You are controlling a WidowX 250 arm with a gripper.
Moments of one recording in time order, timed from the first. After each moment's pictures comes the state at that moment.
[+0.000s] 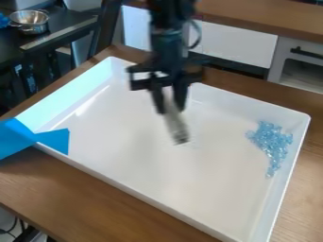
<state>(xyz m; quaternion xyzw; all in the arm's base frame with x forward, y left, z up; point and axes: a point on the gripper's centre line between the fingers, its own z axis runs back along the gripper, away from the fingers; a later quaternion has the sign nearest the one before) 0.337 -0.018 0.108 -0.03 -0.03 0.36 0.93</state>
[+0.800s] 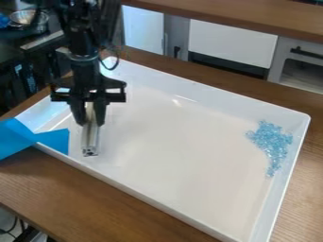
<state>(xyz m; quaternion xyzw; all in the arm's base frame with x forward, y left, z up) 0.301 0.089 0.072 0.04 -0.06 0.29 0.96</state>
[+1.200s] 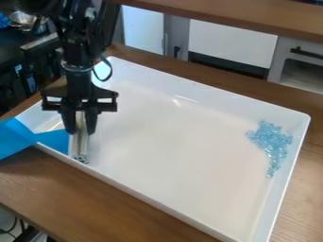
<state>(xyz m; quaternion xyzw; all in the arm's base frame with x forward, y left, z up) 0.291 0.098 0.056 0.06 -0.03 0.32 0.94</state>
